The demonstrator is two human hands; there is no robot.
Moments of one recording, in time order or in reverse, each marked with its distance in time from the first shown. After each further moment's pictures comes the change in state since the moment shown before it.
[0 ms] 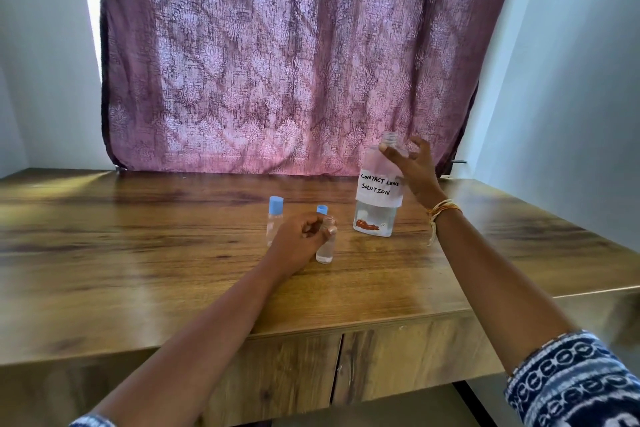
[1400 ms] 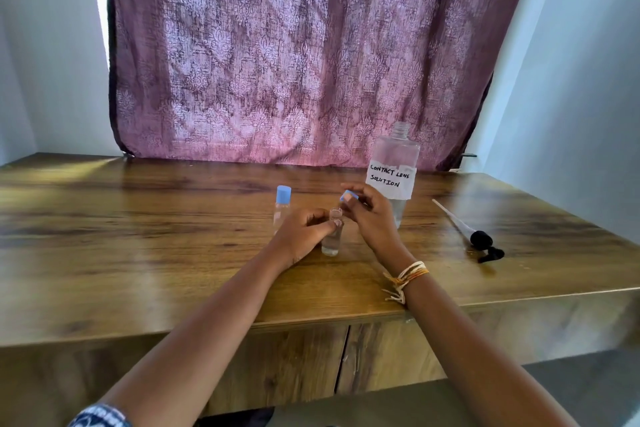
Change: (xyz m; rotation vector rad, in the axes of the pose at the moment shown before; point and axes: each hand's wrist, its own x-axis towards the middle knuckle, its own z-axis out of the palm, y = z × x) left_hand 0.002 -0.001 -0.006 -0.022 -0.087 -0.119; right_hand -0.101 0.033 0.071 0.143 -0.216 -0.061
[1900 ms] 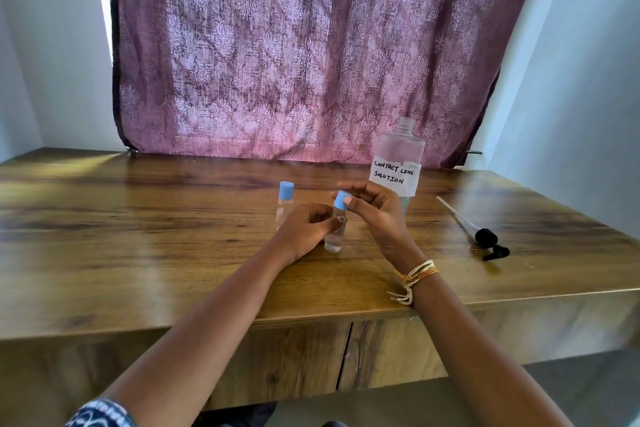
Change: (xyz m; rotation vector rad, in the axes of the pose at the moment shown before) left_hand -0.001 0.002 -0.001 0.107 -0.002 0.013; right_hand -0.010 -0.015 -0.006 0.206 -0.158 -0.097
